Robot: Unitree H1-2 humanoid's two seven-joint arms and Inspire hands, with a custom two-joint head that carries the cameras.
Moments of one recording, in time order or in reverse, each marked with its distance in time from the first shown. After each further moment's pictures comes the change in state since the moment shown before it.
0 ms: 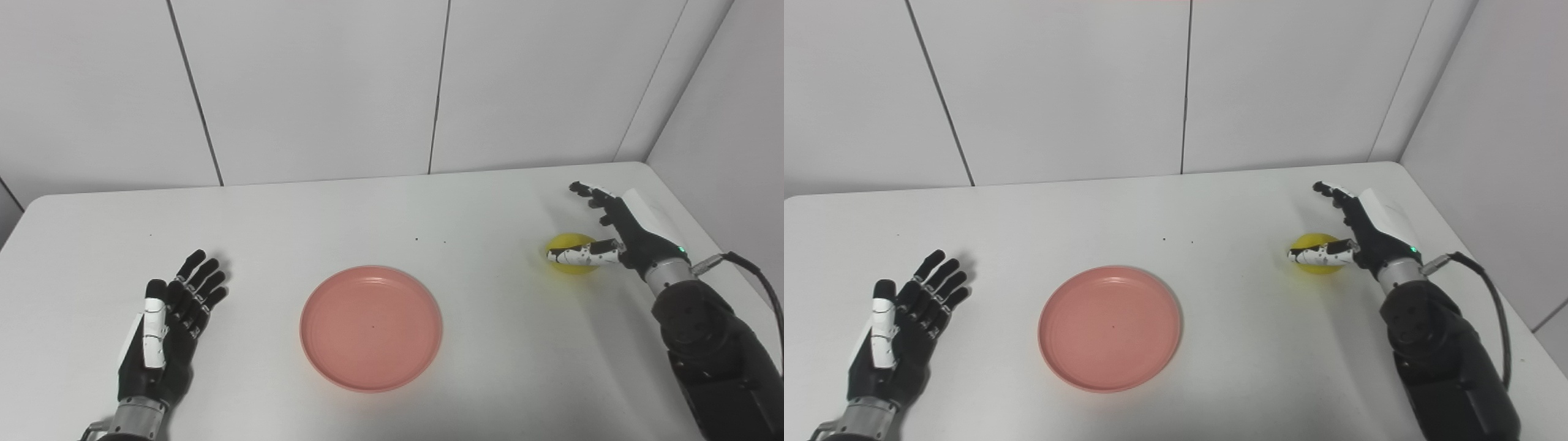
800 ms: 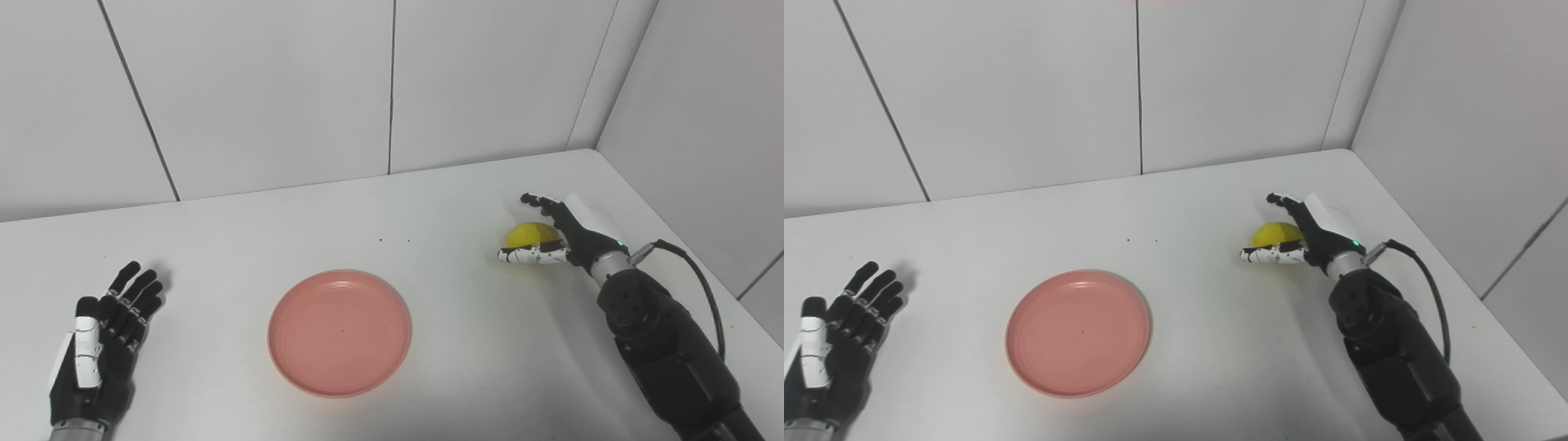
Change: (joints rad) left arm -0.043 0.053 0.039 0.101 -0.016 -0.063 -0.042; right arm 0.000 0.006 0.050 0.049 -0.036 0.042 0.017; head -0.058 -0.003
